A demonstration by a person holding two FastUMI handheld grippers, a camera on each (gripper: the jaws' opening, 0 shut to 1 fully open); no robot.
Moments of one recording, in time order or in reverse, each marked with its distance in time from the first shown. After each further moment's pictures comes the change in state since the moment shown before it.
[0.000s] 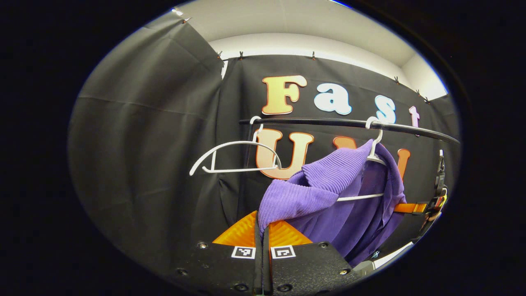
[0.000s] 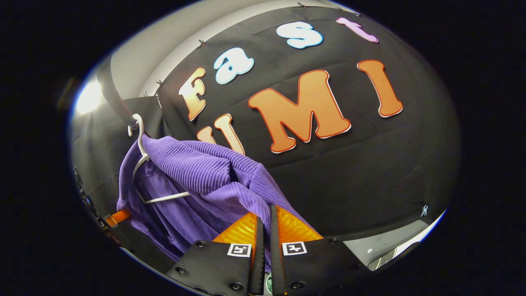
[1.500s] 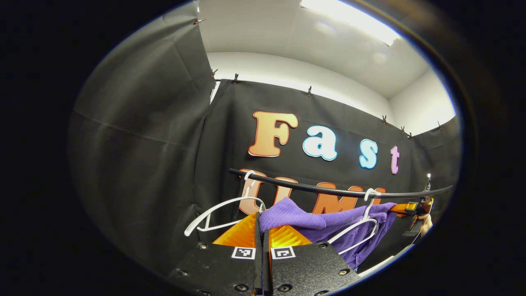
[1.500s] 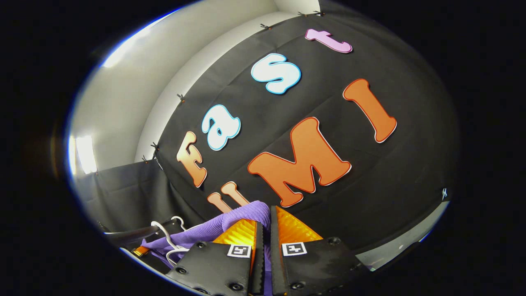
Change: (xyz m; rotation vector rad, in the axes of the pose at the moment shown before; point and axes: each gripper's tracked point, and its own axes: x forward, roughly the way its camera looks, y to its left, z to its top) left arm 0.032 0.034 0.133 -0.112 -0.187 -0.180; right arm -0.004 -0.011 0.183 0.250 -0.224 0.050
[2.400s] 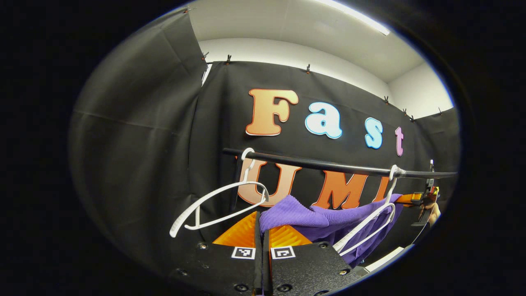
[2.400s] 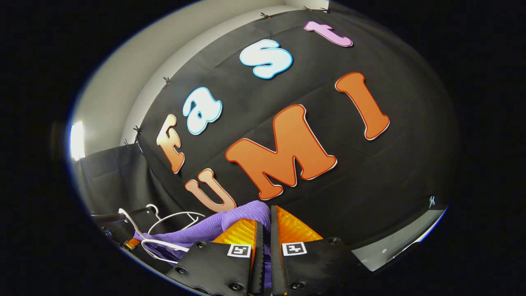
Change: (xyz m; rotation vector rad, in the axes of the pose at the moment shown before) left arm 0.052 0.014 -0.063 0.050 0.135 0.001; right arm 0.032 -0.052 -0.030 -0.063 0.084 -0.110
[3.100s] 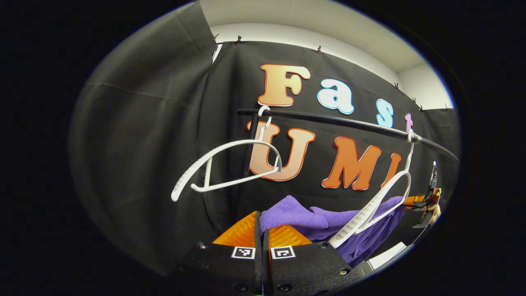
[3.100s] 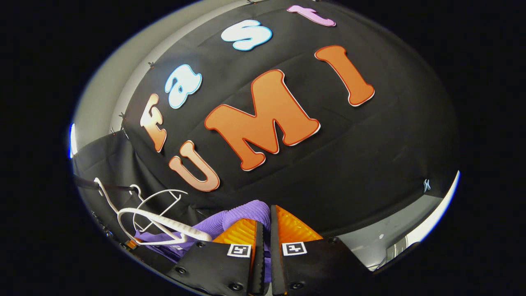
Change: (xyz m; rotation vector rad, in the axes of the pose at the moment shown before) left arm -0.009 0.029 -0.087 -0.020 0.160 0.056; right arm -0.004 -0.048 -0.096 0.038 0.136 -0.089
